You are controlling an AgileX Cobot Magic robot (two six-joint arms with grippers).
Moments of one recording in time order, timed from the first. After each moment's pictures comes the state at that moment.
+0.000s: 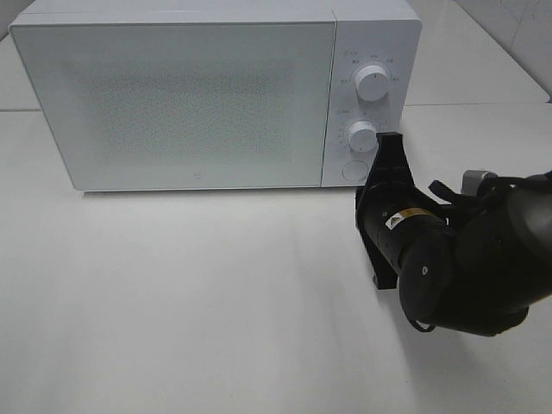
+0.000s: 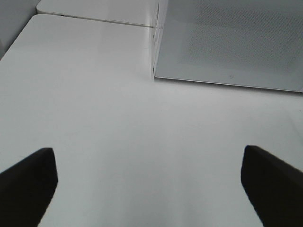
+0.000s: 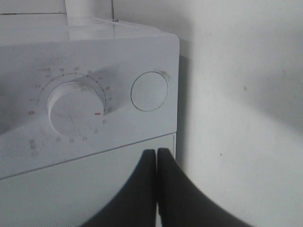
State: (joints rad) left arm 0.07 0.00 -0.52 -0.14 1.07 0.00; right arm 0.72 1.94 -0.60 0.86 -0.99 1.27
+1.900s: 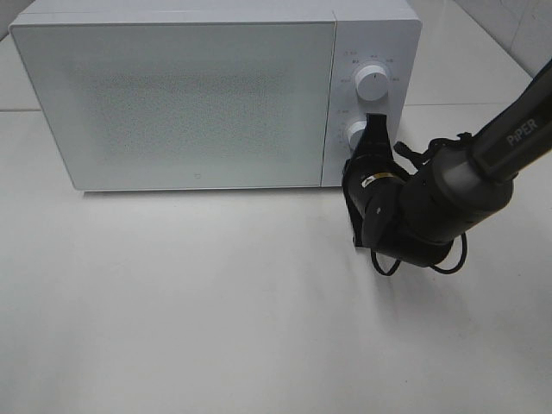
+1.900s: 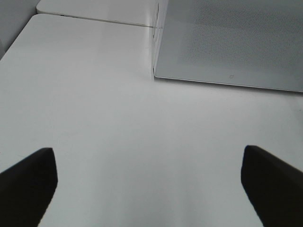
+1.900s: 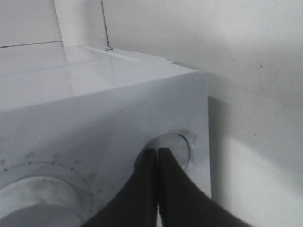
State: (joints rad) left arm 0.07 0.00 -0.52 -0.14 1.07 0.00; right arm 0.56 2.16 -0.89 0.79 -0.93 1.29
